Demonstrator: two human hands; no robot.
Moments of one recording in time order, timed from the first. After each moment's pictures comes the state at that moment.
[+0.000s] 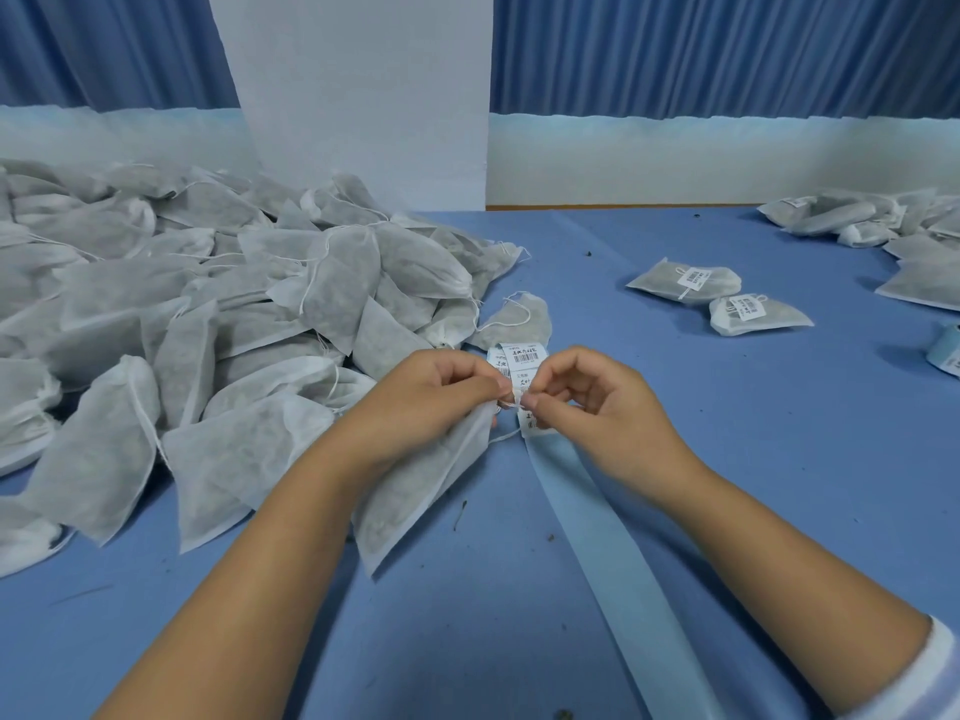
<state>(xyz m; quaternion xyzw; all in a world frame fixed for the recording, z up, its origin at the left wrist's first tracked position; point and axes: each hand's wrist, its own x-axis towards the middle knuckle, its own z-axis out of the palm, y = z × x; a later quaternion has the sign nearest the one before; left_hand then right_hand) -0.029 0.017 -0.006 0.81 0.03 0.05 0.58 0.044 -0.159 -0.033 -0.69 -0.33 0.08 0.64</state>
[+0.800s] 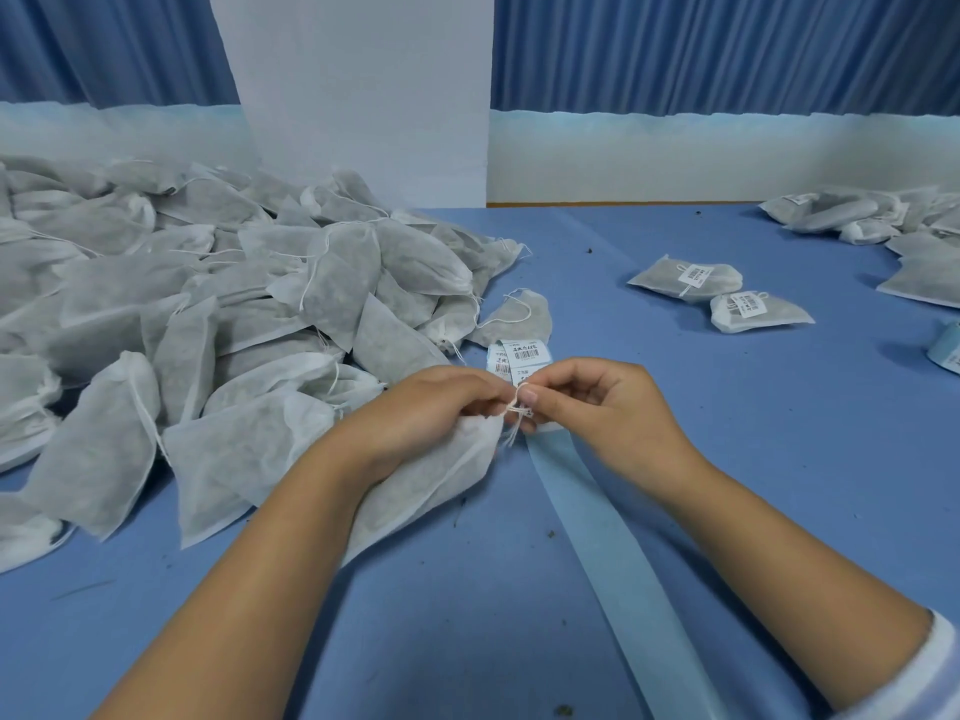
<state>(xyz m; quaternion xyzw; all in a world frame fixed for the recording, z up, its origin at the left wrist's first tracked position) -0.024 0.019 -0.014 0.81 0.03 -0.03 0.58 0.041 -0.159 -0.031 -0.65 -0.31 0.12 0.68</state>
